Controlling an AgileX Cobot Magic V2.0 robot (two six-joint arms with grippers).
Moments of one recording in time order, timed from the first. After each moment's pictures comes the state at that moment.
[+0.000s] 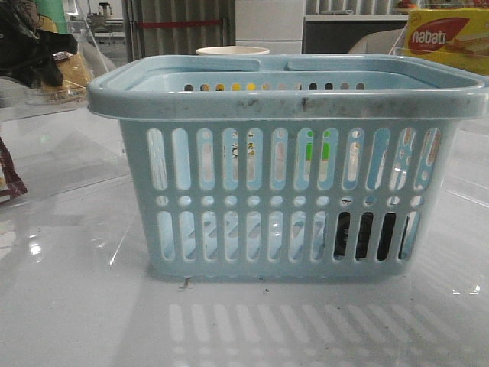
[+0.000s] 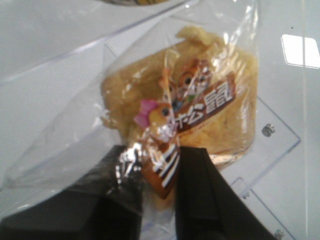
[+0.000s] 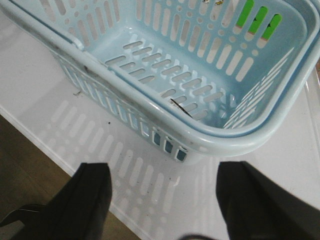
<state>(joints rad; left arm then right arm) 0.00 2.09 -1.74 -0.23 0.41 0.11 0.44 0.78 -0.77 0.14 0.72 -0.22</state>
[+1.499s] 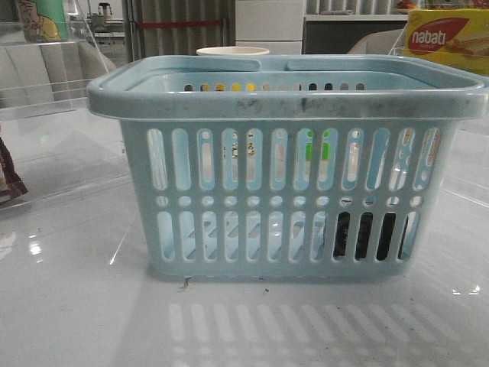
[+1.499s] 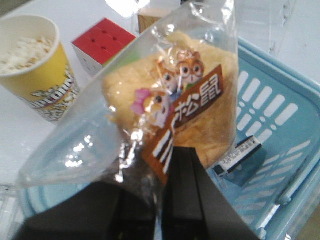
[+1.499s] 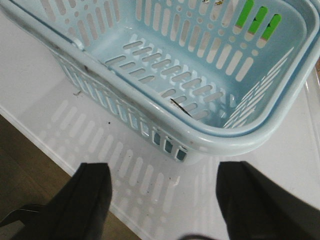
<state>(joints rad) -0.60 1.59 -1.70 -0.22 0.92 0.33 0.44 0.78 -0.77 0.14 0.72 -0.22</state>
